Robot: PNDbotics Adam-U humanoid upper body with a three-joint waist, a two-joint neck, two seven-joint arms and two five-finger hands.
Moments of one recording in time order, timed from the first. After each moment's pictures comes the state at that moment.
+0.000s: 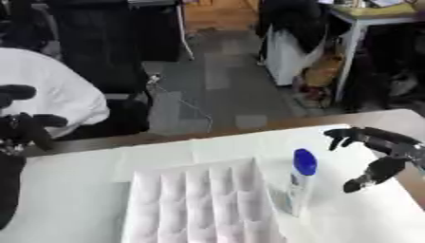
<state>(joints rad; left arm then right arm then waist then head) -0.41 0.45 -0.07 -1.99 0.44 -0.38 0.05 -0.90 -0.73 0.11 -0.88 0.38 -0.50 0.58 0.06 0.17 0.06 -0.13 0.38</state>
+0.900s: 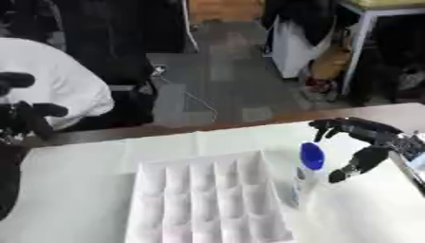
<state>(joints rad) -0.44 0.44 -0.08 -1.99 0.44 -0.38 0.04 -0.93 -0.68 0.13 -0.89 0.33 -0.50 0.61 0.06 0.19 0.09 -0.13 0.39</state>
